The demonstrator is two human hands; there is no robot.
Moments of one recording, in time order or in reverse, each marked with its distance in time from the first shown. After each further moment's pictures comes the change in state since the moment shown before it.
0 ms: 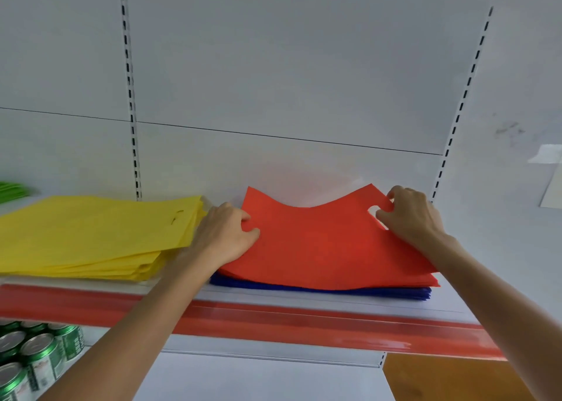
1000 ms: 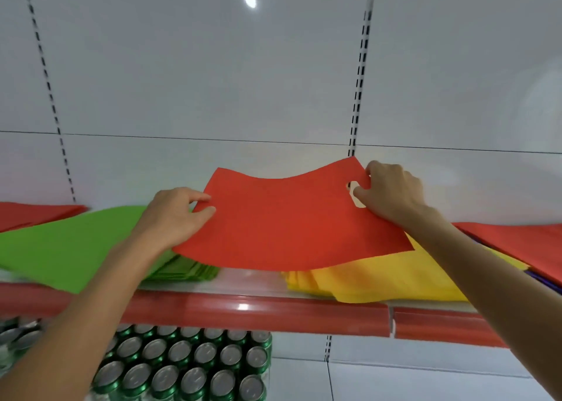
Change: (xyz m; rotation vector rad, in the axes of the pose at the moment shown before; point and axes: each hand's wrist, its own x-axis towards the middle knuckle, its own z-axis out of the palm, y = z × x) left_hand 0.005 -0.465 -0.260 -0.033 0.132 -0.075; right_hand -0.085 -0.497 0.063 -0.025 0.043 -0.185
